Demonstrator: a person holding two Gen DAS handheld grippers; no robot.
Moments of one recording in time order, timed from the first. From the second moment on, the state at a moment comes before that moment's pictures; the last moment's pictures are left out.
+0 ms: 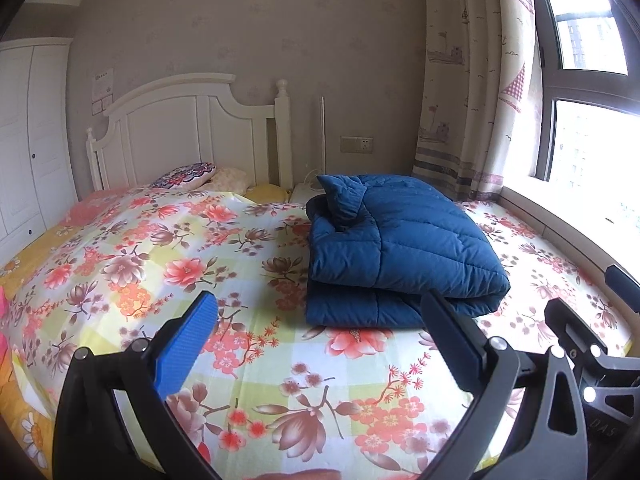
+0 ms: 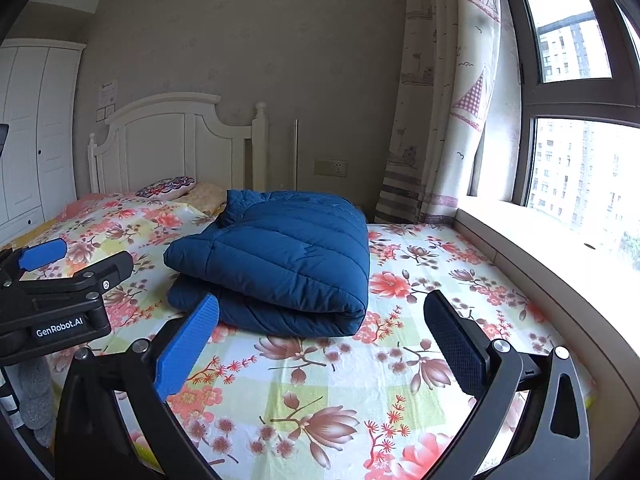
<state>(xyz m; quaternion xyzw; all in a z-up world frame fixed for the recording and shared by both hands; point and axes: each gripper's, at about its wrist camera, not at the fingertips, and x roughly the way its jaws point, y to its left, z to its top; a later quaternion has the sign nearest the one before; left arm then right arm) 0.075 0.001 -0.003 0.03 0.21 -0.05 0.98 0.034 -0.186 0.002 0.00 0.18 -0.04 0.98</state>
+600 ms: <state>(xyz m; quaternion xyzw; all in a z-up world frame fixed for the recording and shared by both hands) 0.073 0.003 -0.002 0.03 0.21 -0.05 0.98 0.034 -0.185 0.003 0.00 0.18 -0.04 0.98</state>
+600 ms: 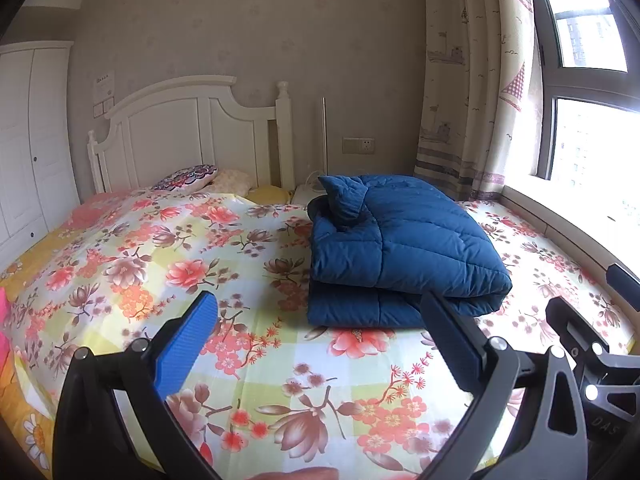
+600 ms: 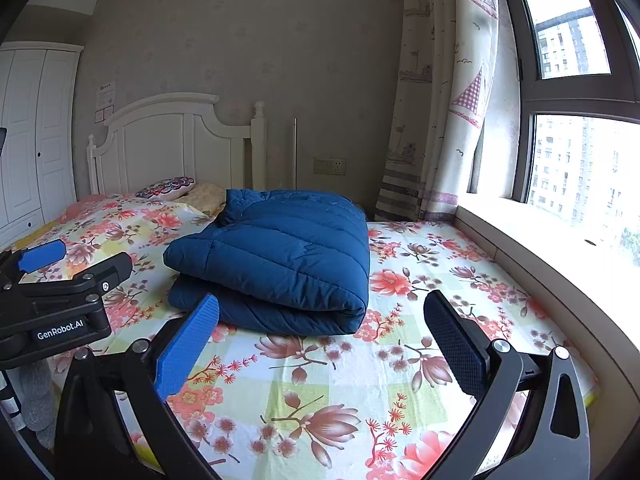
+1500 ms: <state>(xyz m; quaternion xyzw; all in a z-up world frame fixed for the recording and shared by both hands) 0.071 0.002 -0.002 0.03 0.20 -0.05 0.98 0.035 -0.186 0.001 0.00 0.18 -0.04 0.98</state>
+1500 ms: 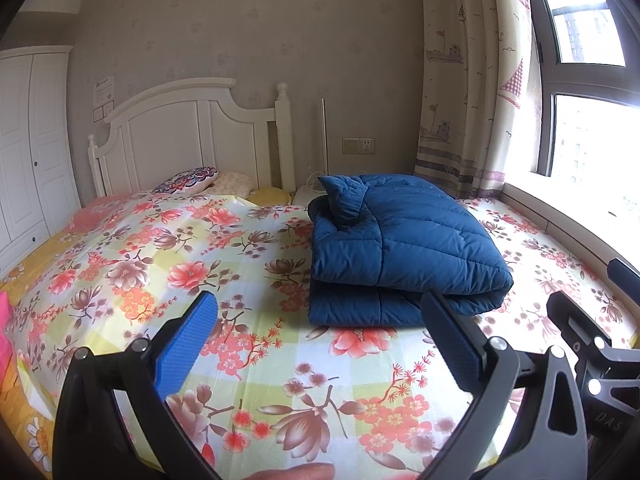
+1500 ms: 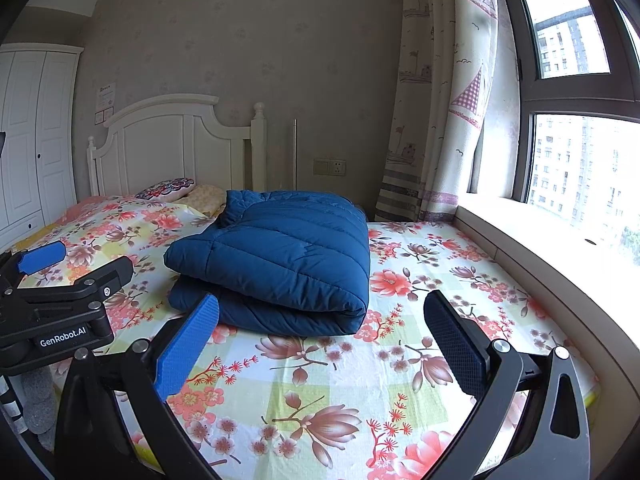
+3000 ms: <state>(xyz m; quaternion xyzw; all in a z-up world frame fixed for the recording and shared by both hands) 0.068 0.008 -0.002 0.04 0.20 -0.05 0.98 0.035 -0.187 -0.001 0.00 0.18 -0.04 0.98</state>
